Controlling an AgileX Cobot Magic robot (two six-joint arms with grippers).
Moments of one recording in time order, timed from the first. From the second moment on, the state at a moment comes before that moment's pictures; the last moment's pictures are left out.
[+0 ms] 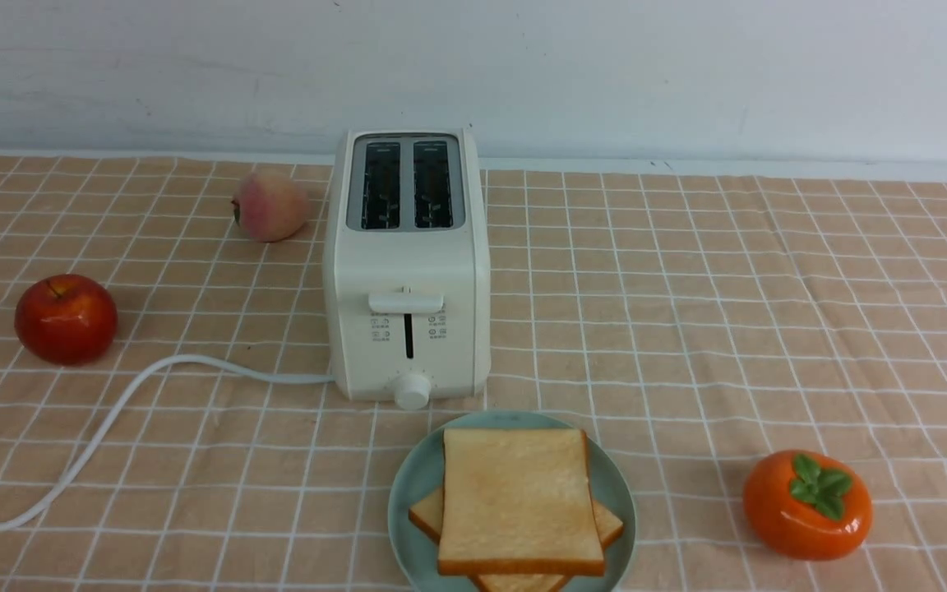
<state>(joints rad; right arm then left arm) 0.38 0.06 -0.14 -0.12 0.31 0.26 -0.15 -0.01 -0.02 0.16 0.40 -0.48</state>
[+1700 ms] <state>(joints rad) 0.38 0.06 -0.14 -0.12 0.31 0.25 -0.04 -0.01 0.03 0.15 0.40 -0.48</state>
